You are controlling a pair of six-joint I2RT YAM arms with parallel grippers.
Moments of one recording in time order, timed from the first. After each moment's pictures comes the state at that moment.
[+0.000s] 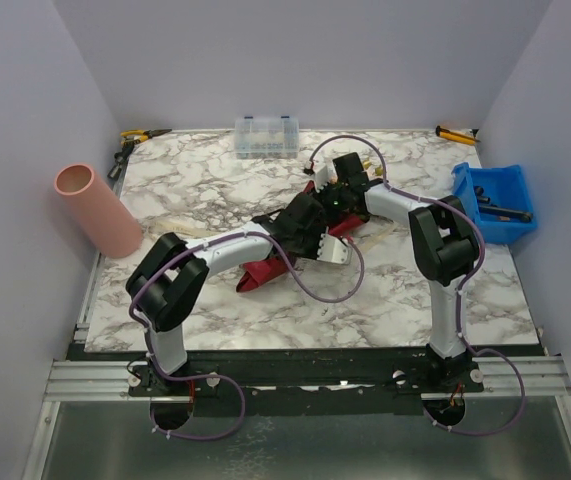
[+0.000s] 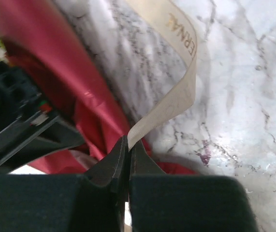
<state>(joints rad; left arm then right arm) -0.81 1.81 1.20 -0.29 0.22 1.07 0.43 2.13 1.47 -0.23 -0.55 -0.21</state>
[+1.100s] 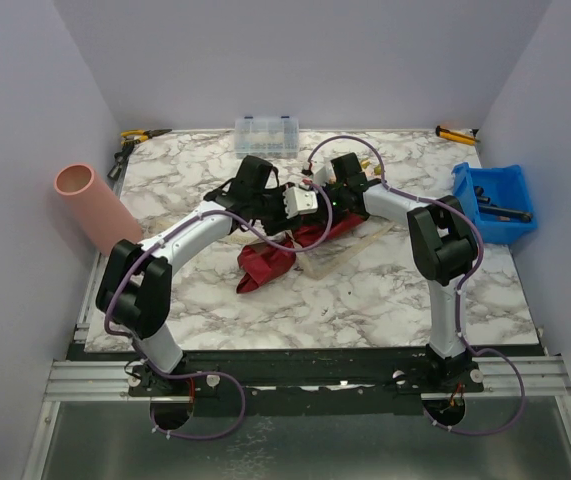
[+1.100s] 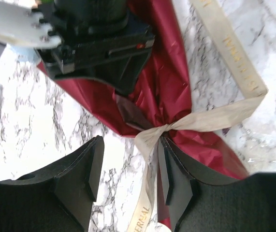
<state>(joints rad) -0.54 1.66 1.25 -0.34 0.49 0.81 0.44 2.13 1.48 -0.24 -0.54 -0.22</state>
